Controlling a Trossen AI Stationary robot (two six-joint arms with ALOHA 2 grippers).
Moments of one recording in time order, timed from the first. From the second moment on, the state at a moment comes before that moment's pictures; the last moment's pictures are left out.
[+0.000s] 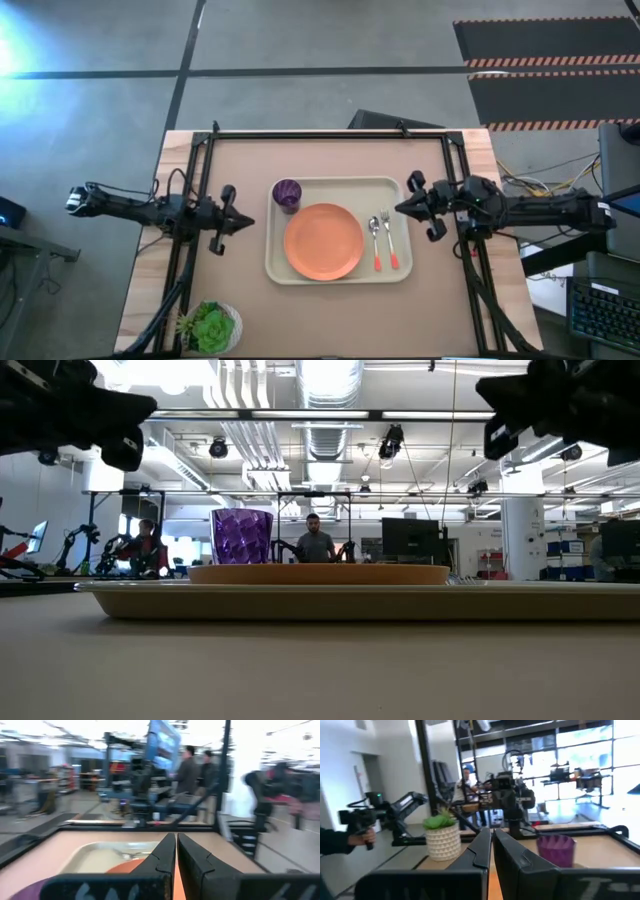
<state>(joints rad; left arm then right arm) -0.16 0.30 0.00 0.41 -0.06 -0.05 -0.20 0.65 0.13 0.73 -0.41 0.20</state>
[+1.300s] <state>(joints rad) -0.16 0.32 0.00 0.33 0.02 -0.02 -0.33 0.07 0.01 0.33 -0.59 0.14</state>
